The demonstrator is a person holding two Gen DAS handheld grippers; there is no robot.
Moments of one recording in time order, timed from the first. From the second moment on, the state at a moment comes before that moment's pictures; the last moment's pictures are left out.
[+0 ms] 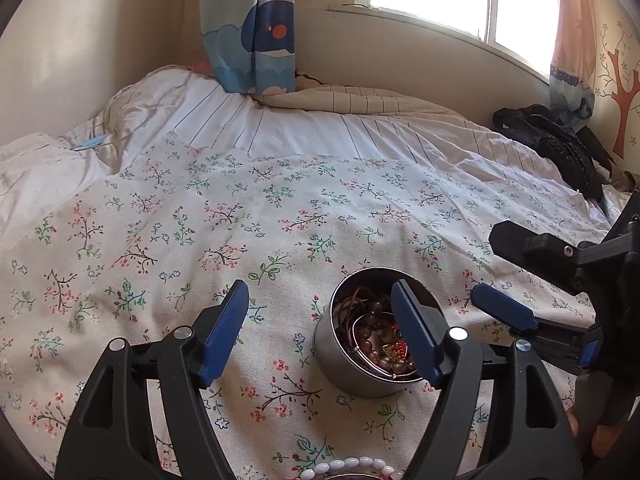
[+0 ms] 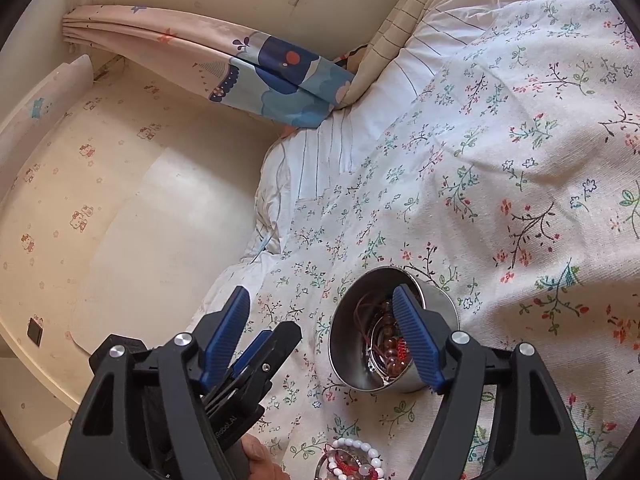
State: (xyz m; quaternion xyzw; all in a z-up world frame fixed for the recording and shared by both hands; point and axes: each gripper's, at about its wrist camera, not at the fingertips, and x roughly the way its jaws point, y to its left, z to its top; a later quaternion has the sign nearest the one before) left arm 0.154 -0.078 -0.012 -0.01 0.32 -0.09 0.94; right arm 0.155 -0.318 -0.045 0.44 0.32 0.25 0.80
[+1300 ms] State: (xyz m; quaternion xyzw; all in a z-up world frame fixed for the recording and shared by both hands) left arm 0.122 -0.030 -0.025 0.00 0.37 -0.04 0.93; right arm 0.092 -0.292 -0.039 0.26 0.41 0.14 0.86
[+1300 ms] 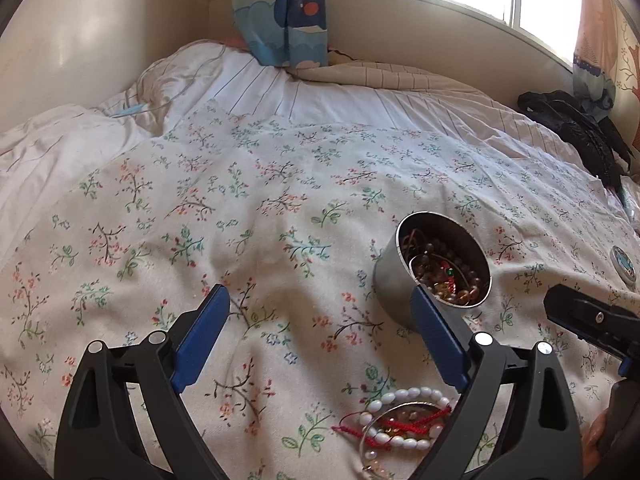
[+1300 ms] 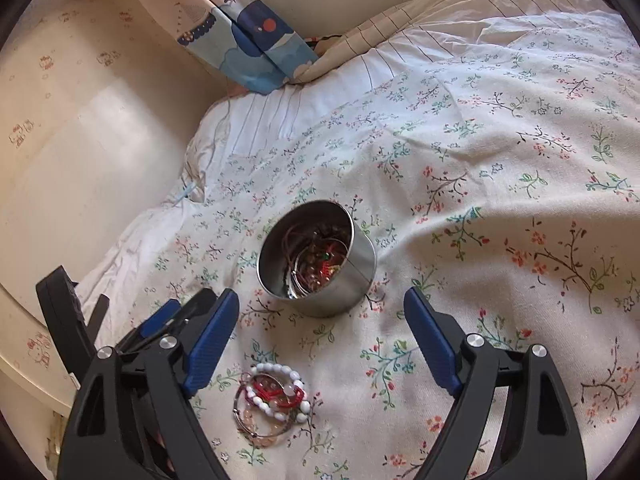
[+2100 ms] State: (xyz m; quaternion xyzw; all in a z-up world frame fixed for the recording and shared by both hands) left arm 0.099 0.011 -0.033 -0.03 0.40 0.01 0.92; right arm 0.085 -0.238 -0.074 0.20 0.50 0.22 0.81
